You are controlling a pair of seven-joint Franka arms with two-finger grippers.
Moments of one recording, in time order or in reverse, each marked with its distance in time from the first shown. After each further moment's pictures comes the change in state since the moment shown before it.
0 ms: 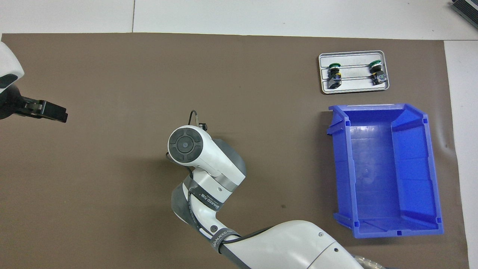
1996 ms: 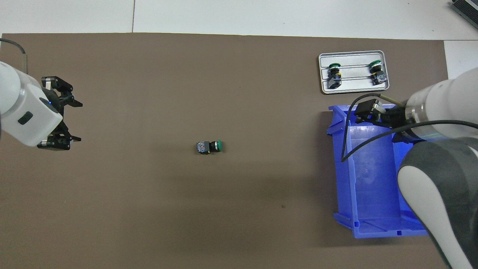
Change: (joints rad) left arm -0.094 -0.035 -0.023 -0.081 -0.001 0.017 1.191; right arm -0.640 -0.727 -0.012 -0.327 0.104 -0.418 -1.868
